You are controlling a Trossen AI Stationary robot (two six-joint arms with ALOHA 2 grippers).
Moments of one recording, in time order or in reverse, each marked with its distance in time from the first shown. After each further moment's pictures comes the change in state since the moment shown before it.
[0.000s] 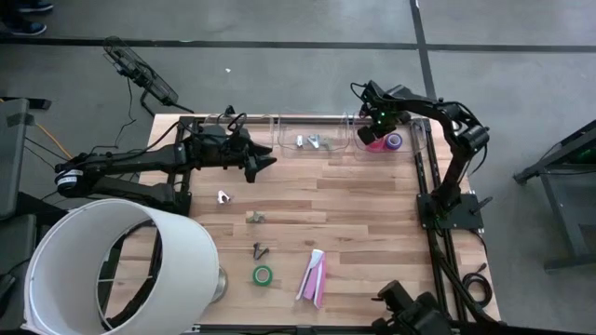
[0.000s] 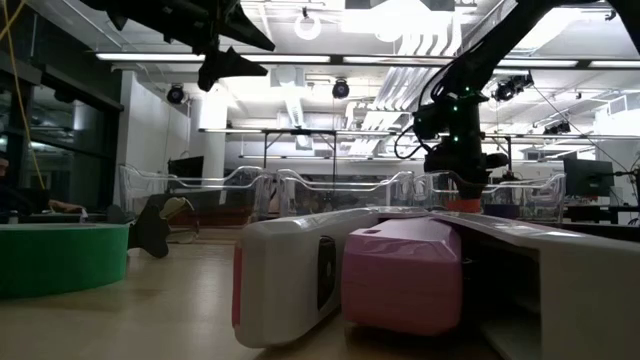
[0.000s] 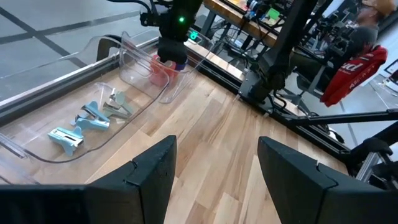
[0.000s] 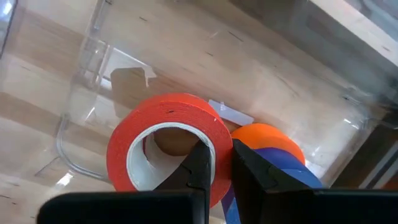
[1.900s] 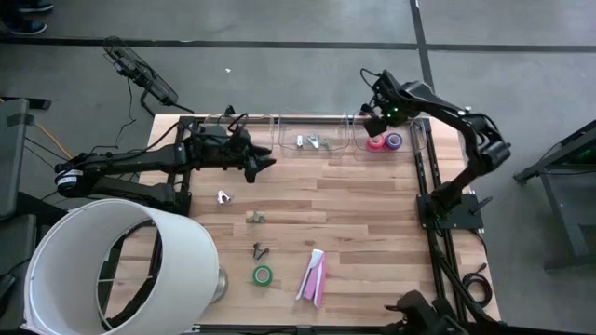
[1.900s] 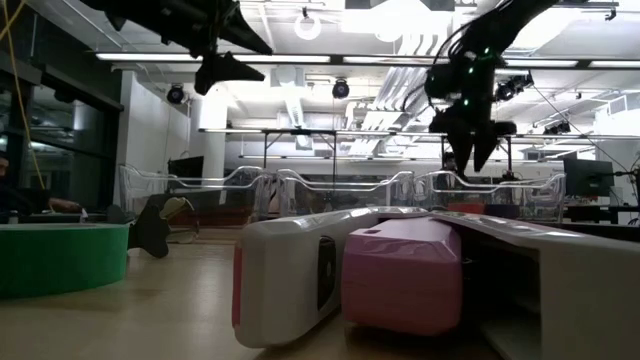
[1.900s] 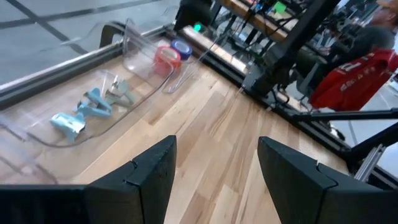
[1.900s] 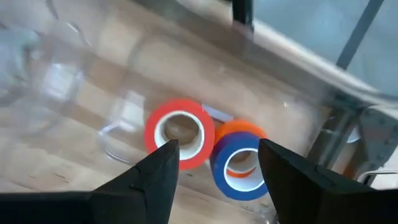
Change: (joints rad) left arm 0.000 0.000 0.000 -0.038 0.000 -0.031; right arm 0.003 -0.225 0.000 -0.036 0.002 0.031
